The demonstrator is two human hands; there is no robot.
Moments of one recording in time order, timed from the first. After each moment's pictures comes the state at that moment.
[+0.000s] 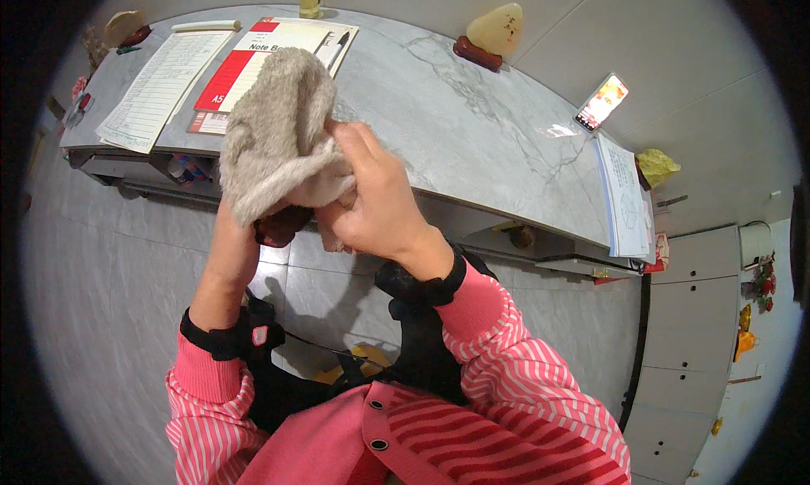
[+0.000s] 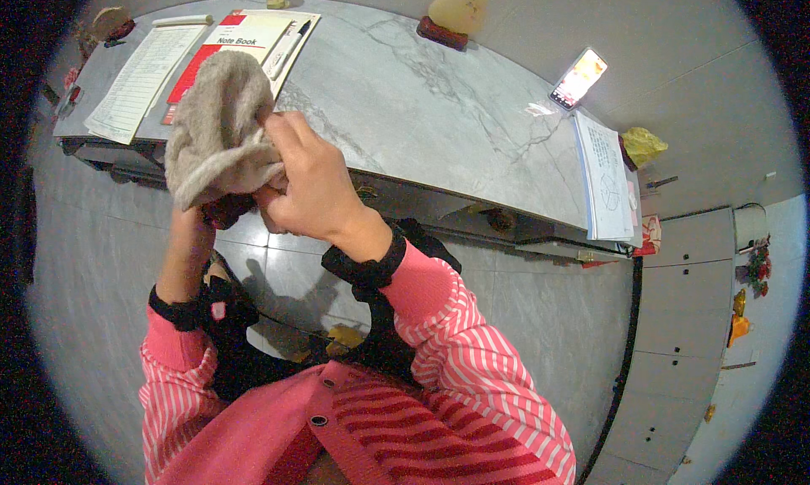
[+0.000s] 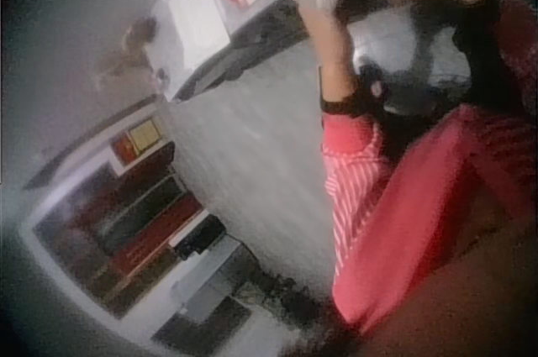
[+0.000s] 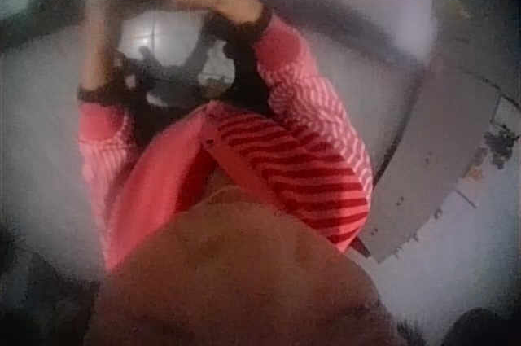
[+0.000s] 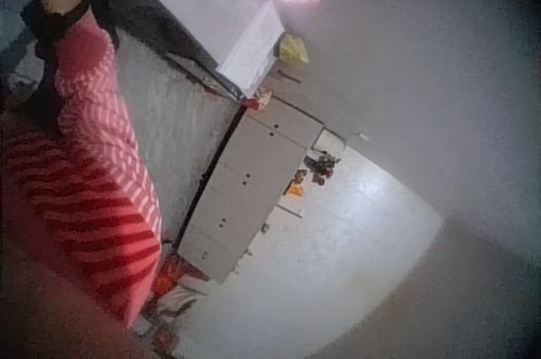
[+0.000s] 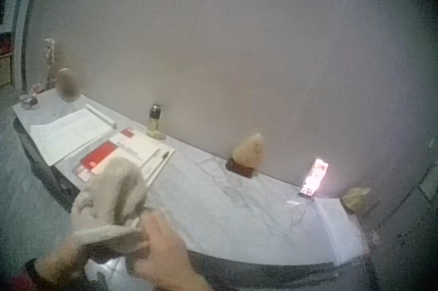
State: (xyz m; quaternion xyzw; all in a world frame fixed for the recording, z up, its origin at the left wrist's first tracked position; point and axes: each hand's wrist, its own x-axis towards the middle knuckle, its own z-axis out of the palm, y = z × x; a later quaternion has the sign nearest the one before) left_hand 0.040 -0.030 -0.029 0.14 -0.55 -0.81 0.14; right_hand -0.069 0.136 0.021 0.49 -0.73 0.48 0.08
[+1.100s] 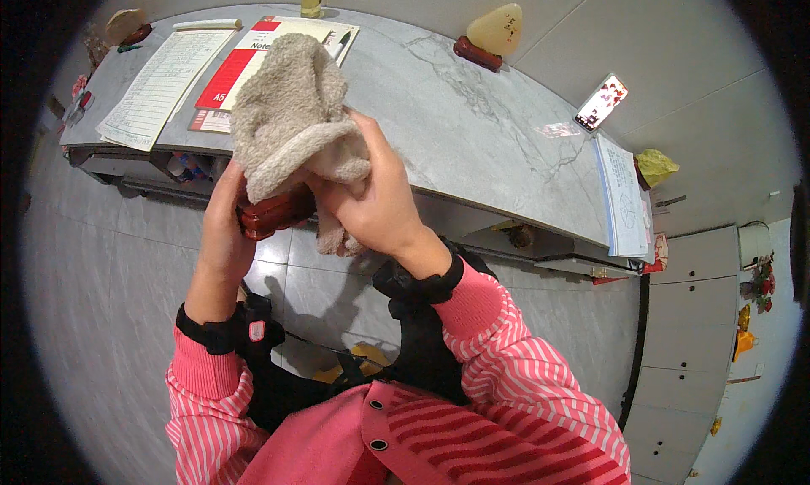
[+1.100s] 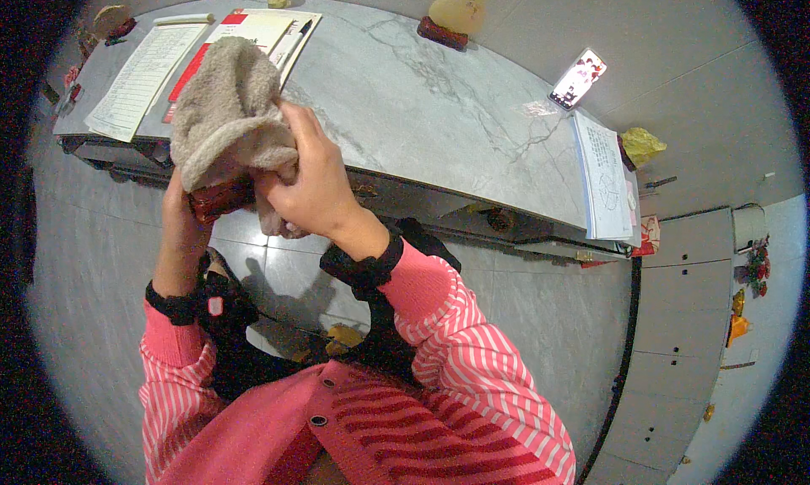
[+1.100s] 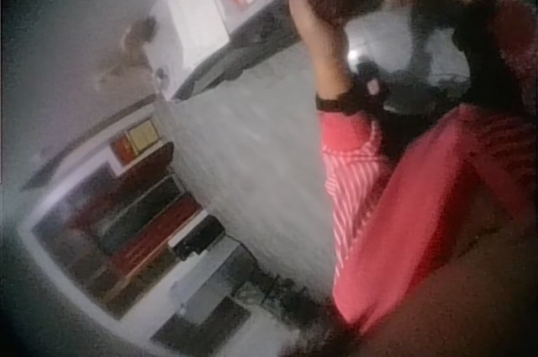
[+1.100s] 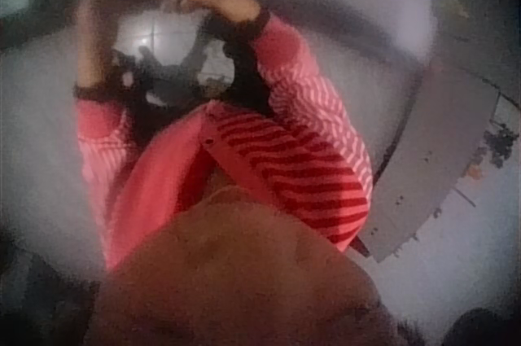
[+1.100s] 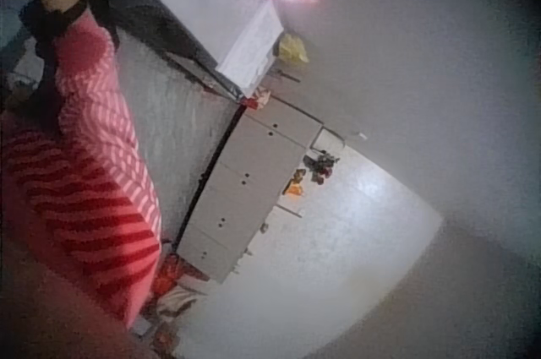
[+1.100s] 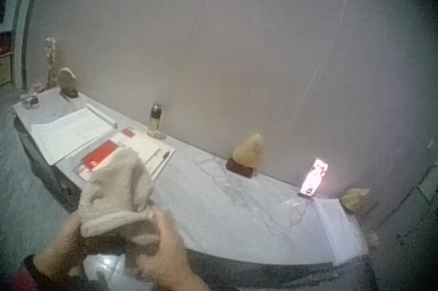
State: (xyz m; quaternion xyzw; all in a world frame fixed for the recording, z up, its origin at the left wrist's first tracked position) left_hand 0.039 -0.028 -0.006 0.12 -0.47 -0.86 0.15; right_hand -0.070 0.132 0.010 0.43 -0.69 0.58 0.03
